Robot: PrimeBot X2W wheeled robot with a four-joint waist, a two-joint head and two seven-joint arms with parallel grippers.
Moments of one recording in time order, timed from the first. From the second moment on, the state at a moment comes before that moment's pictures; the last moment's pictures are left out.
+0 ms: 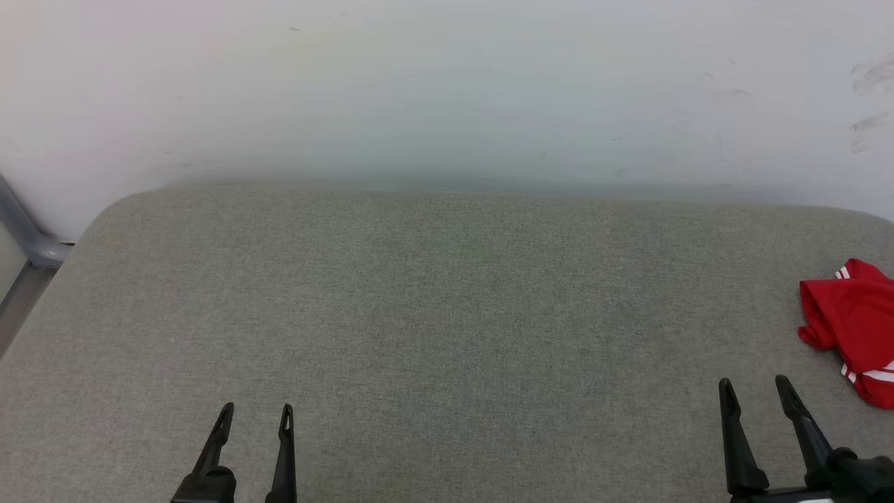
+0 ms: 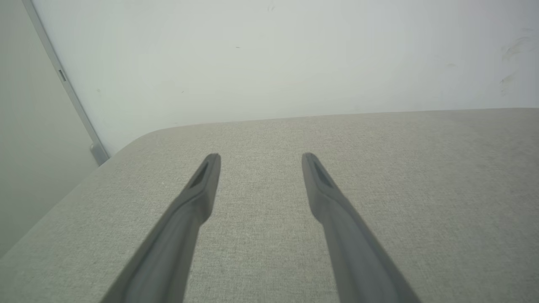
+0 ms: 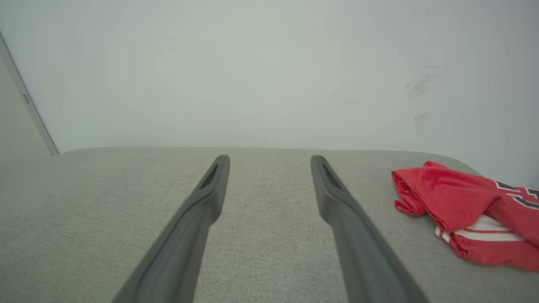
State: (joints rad) left arm 0.18 0.11 -0.05 0.03 -0.04 0.03 -0.26; right arm 0.18 -0.05 -0.07 -0.01 0.12 0.13 -0.26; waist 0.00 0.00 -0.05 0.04
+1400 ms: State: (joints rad) left arm 0.07 0.08 0.01 0.15 -0.71 -0.04 -0.10; right arm 0.08 -0.06 -0.06 0.12 0.78 0.13 -0.12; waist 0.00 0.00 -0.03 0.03
